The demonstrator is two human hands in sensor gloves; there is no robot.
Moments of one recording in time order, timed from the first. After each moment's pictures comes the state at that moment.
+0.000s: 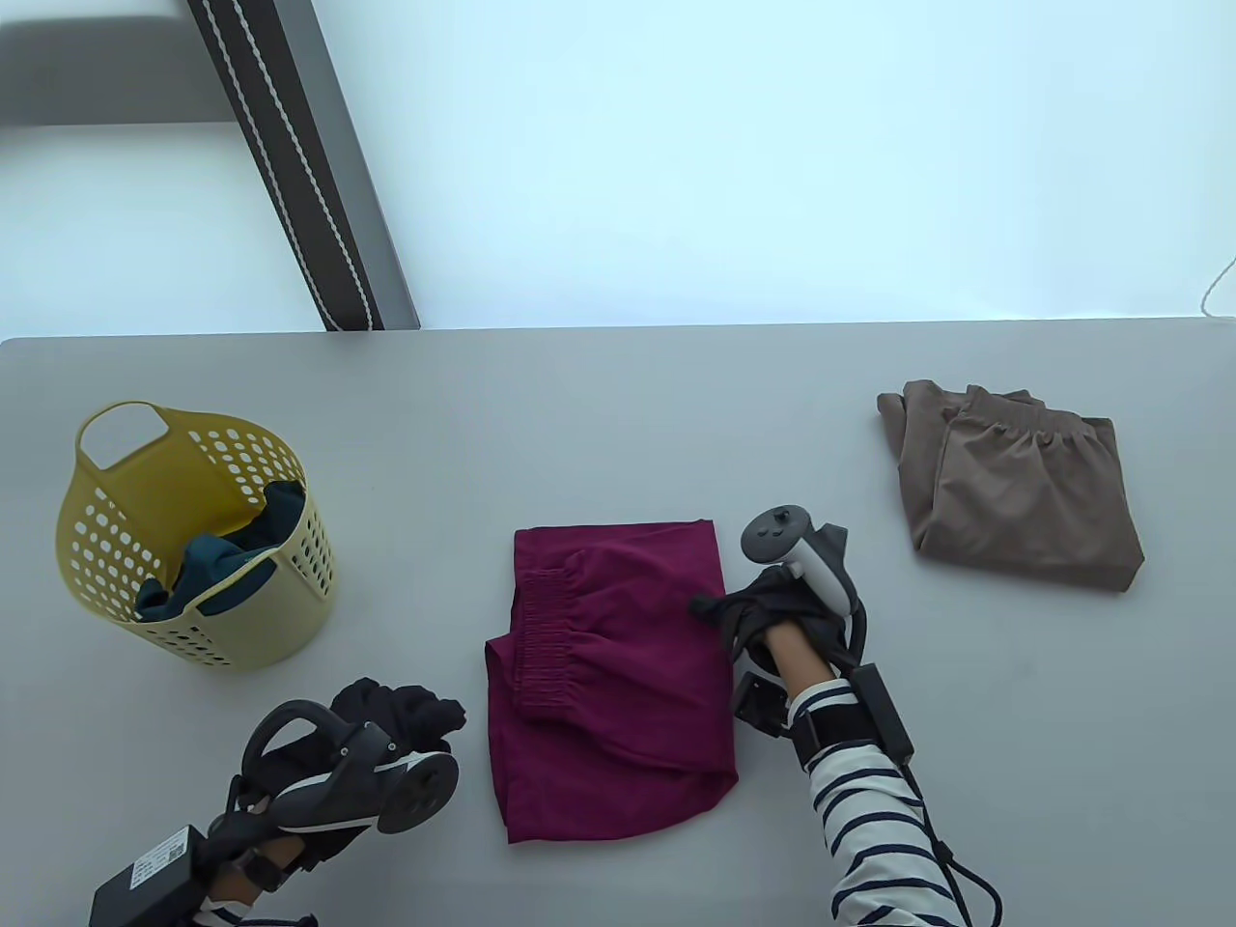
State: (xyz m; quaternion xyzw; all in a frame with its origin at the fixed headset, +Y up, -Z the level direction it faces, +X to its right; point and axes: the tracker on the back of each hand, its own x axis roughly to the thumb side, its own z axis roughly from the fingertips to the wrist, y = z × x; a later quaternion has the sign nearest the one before) left_hand -0.226 -0.712 -0.208 -0.06 -0.29 -0.16 0.94; right_hand 0.114 -0.764 -0.372 -0.07 0.27 0.95 0.16
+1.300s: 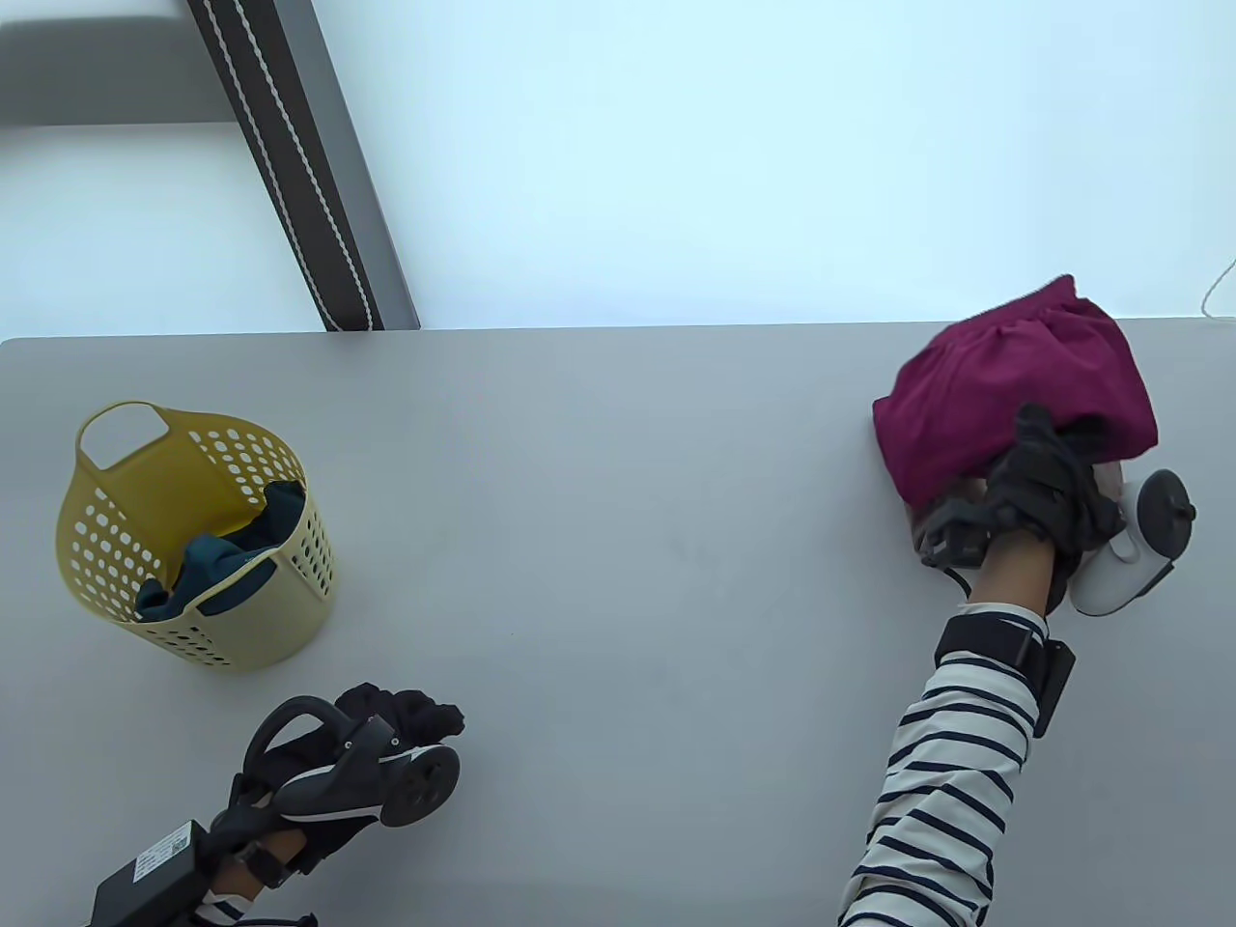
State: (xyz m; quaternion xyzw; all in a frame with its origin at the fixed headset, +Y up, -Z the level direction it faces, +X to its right) left_hand -0.226 -0.715 -0.210 -0.09 -0.29 -0.16 0.94; right_hand 0.356 -0.685 -0.370 -0.21 -0.13 0.59 0.76
